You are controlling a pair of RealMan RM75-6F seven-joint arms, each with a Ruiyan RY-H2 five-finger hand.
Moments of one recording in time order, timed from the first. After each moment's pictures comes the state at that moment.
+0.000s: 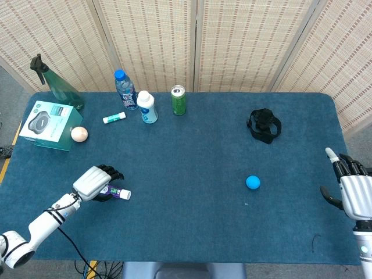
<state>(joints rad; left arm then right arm) -0.62 -1.27 -0.01 -1.36 1.69 0.95 -0.16 0.10 -1.01 0.12 -1.73 -1.44 1.49 -0.14</state>
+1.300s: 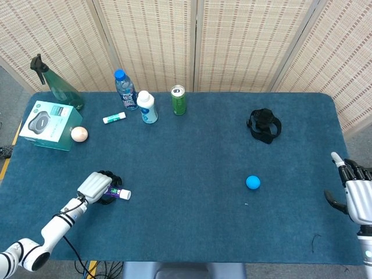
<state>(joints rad) -0.60 -1.40 0.00 -1.31 1.47 0.90 -0.05 0.08 -1.02 0.10 -1.70 -1.44 1.50 -0.10</state>
